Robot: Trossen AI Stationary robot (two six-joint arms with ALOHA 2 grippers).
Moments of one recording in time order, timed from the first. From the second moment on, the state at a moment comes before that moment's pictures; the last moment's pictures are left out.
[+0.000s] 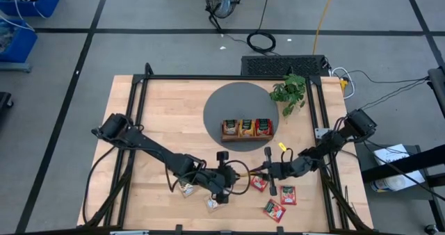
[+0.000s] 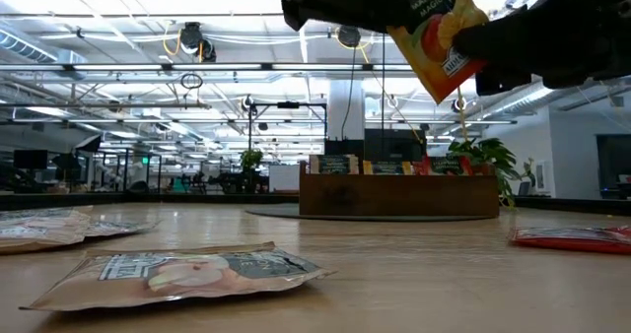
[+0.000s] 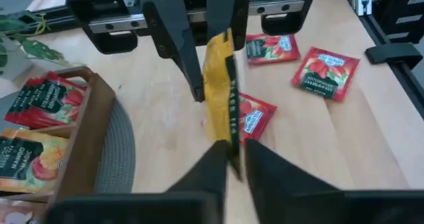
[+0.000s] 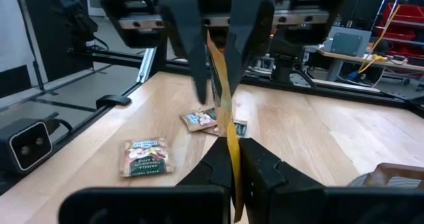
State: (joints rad) left arm -0.45 1.91 1.39 -0.13 -0.42 -0.13; right arm 0.60 1.69 0.35 1.29 0.50 -0.07
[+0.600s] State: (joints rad) left arm -0.45 1.91 1.39 -0.37 -0.42 -0.23; right arm 0.60 1.69 0.35 1.21 0.49 -0.01
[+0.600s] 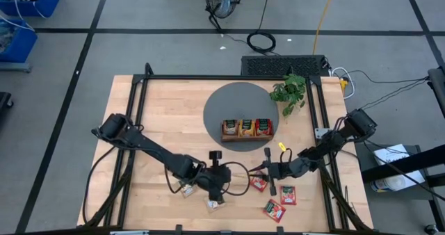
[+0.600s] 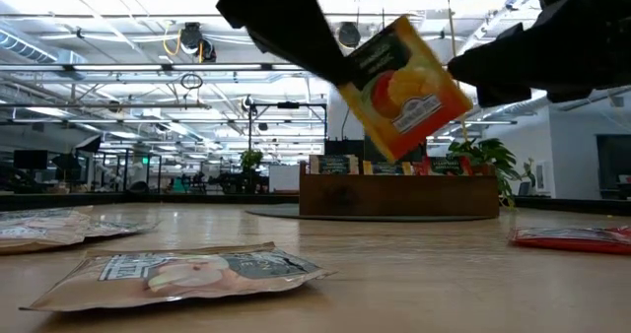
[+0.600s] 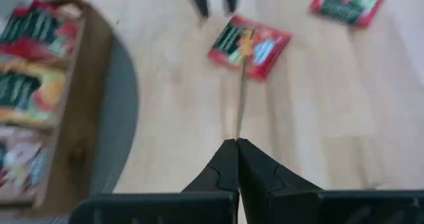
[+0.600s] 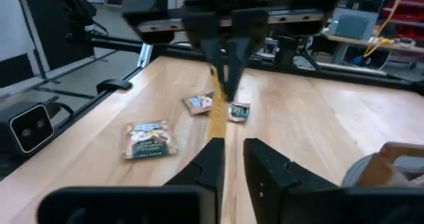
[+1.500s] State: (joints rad) left arm -0.43 1.91 1.39 -0.39 -0.39 -0.25; right arm 0.45 1.69 0.63 0.73 0.31 0.11
